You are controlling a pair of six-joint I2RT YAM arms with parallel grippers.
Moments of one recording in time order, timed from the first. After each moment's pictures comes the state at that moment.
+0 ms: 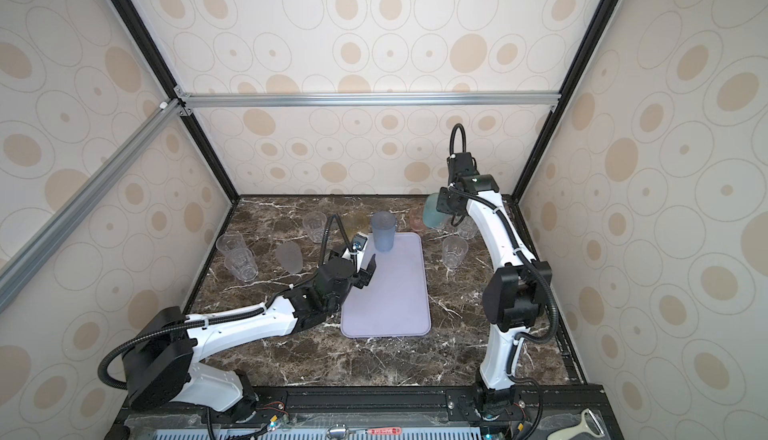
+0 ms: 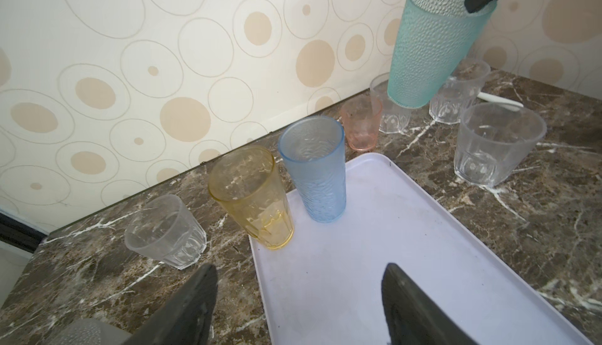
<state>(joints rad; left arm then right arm) -0.91 1.42 0.85 0.26 -0.62 0.02 0.19 1.88 1.98 -1.02 0.09 0.34</state>
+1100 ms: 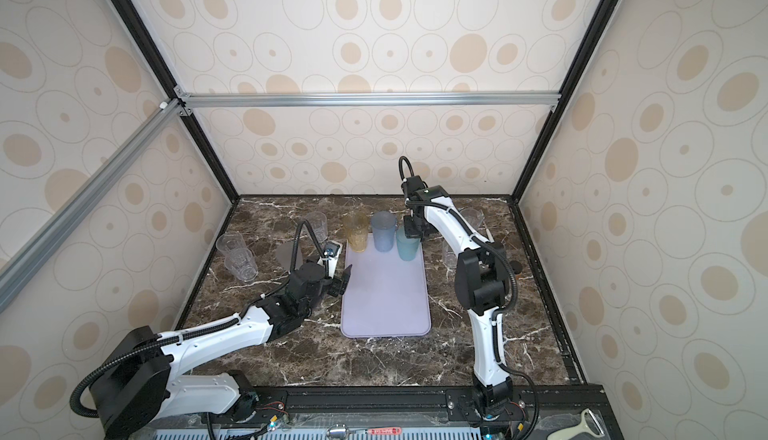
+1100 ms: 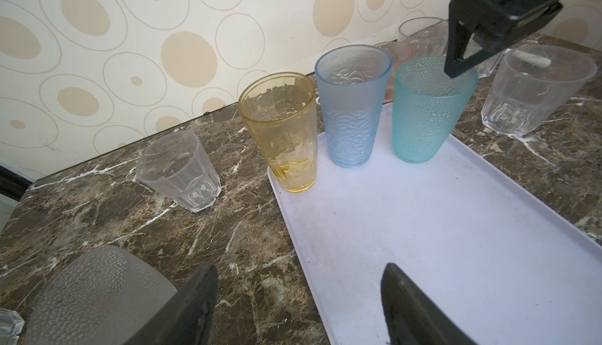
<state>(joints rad) -0.77 1.28 0.63 0.23 -0.44 -0.03 0.35 2.17 2.02 -1.10 0.14 0.26</state>
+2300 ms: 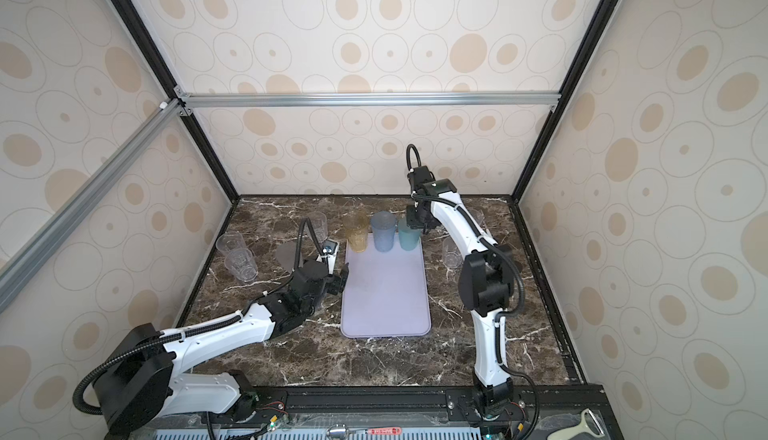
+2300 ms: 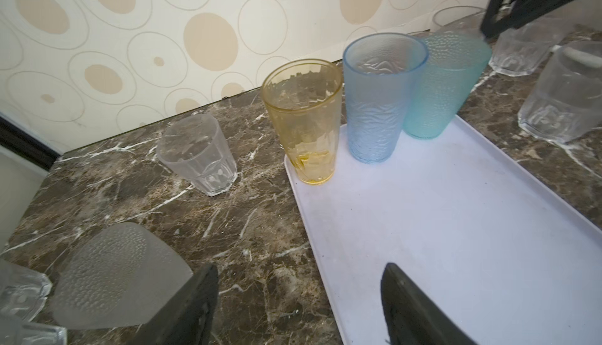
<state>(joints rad) -0.76 1.30 0.71 0.14 -0.54 -0.10 0.34 2.02 1.98 -1.07 0.06 0.31</state>
